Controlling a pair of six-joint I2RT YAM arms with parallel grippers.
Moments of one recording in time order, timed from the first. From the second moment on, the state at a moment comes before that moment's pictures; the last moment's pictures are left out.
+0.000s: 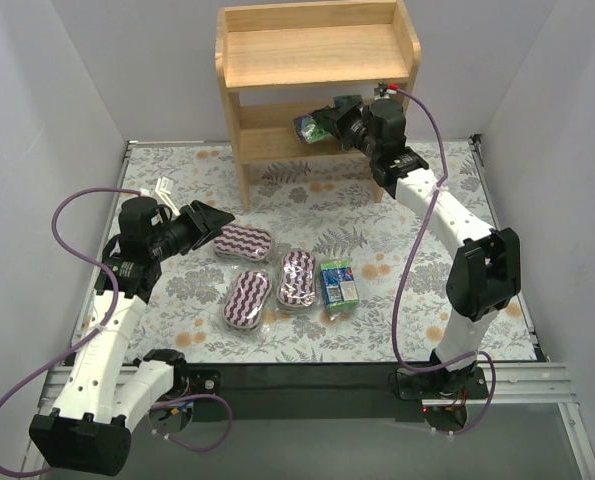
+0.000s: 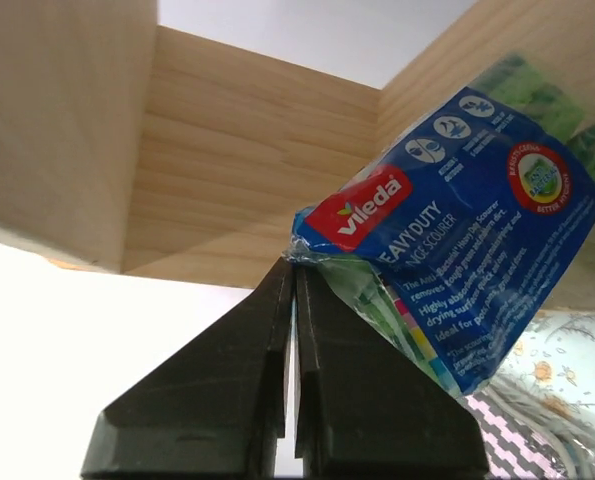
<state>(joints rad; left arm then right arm) -0.14 0.88 0.93 -0.49 0.48 -0.85 0.45 1.79 1.62 0.11 -0.21 1.23</state>
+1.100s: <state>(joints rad) -0.14 0.87 0.93 -0.52 0.48 -0.85 0.54 1.81 1.62 -0.17 0.20 1.48</state>
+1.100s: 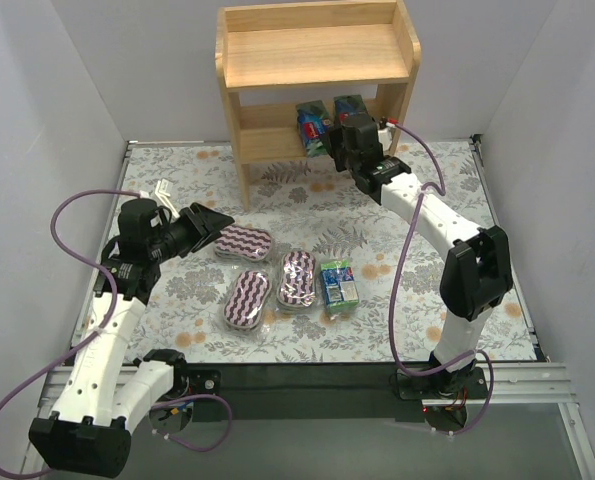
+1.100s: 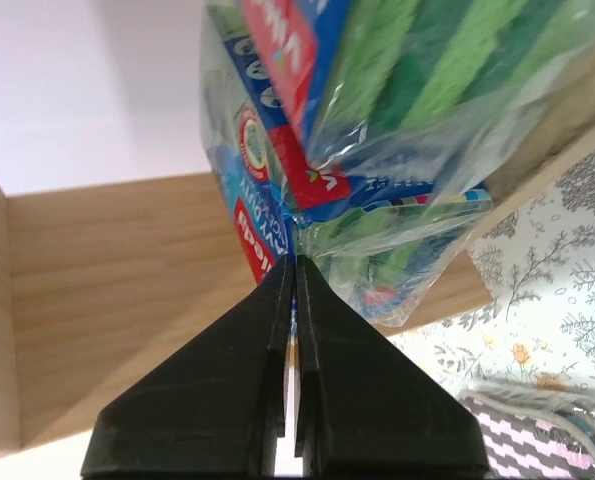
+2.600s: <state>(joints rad) -0.14 0.80 0.99 -0.63 0.47 -0.81 0.51 1.85 1.72 -0.29 0.33 1.64</state>
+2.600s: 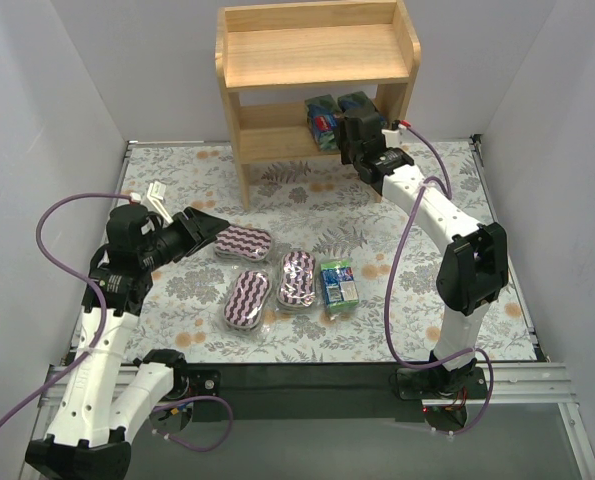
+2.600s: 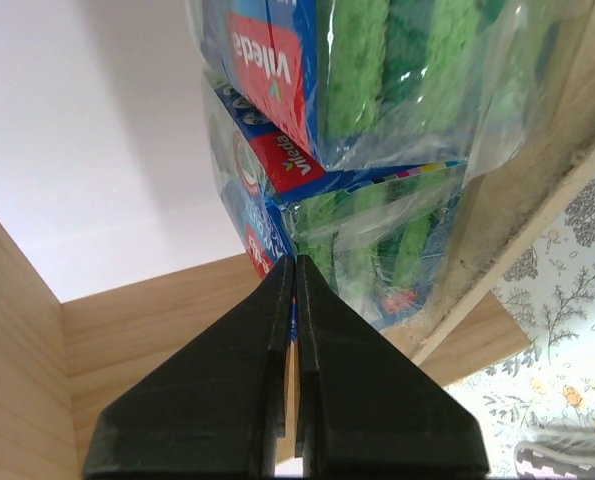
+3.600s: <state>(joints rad) -0.14 0.78 0.91 -0.58 0.48 -0.85 0.54 1.30 1.13 -0.14 0.09 1.38</state>
